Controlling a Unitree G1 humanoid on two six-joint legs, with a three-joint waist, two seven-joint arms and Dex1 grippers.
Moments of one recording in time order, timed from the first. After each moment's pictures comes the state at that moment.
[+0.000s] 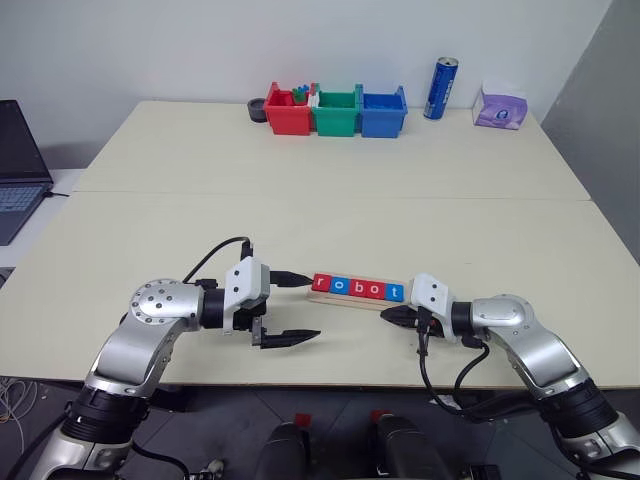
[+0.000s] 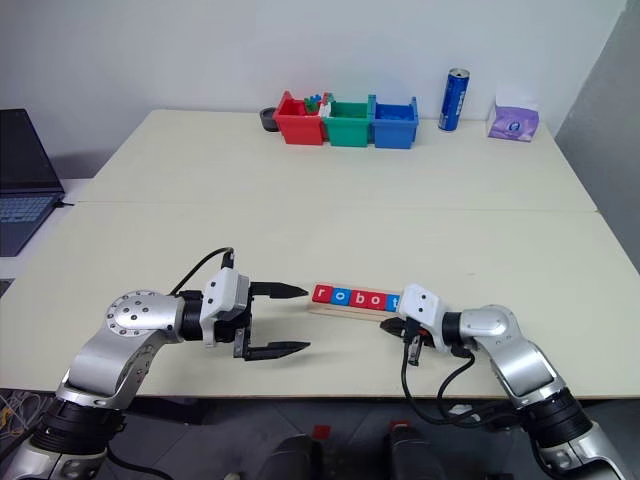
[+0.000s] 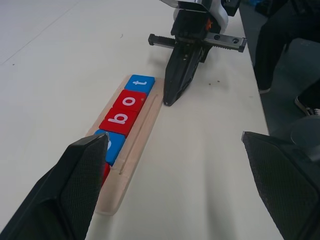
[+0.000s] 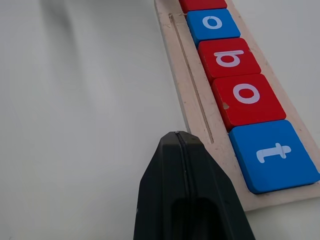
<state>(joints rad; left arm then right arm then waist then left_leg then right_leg) -0.25 0.71 -0.08 -0.18 -0.38 0.21 -1.21 -0.29 -0.60 0.30 -0.13 0.12 0.36 0.95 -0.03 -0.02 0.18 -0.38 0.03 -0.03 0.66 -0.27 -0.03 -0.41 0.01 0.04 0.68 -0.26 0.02</state>
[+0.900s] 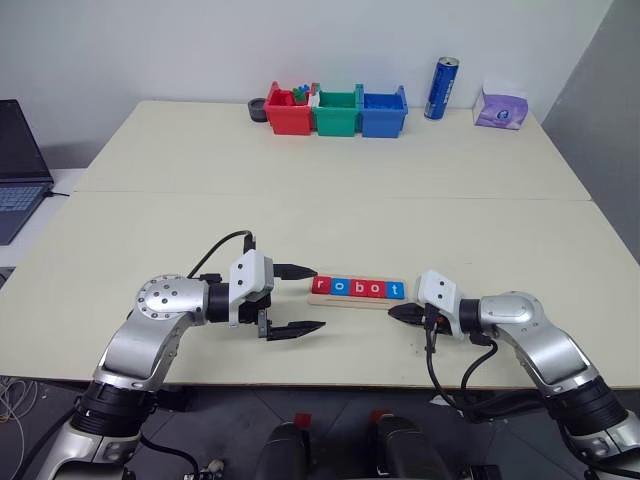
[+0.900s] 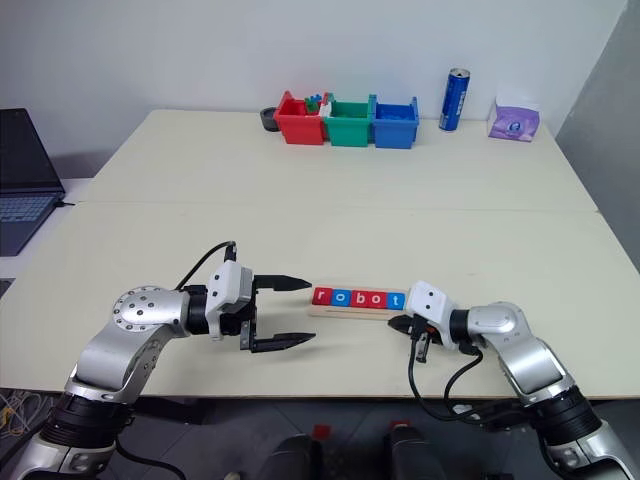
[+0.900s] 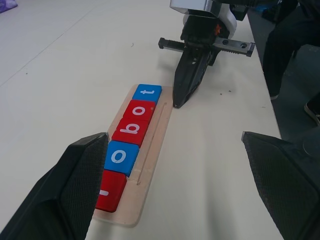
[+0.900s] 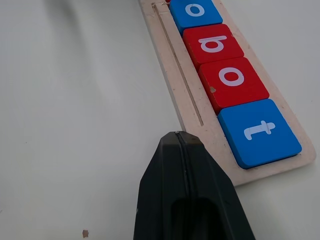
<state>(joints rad) -0.28 0.68 -0.08 -0.16 -0.37 0.21 -1.19 -0.30 -0.64 0.28 -0.13 0.12 0.37 0.98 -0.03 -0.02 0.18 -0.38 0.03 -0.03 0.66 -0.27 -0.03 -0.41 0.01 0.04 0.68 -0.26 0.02</state>
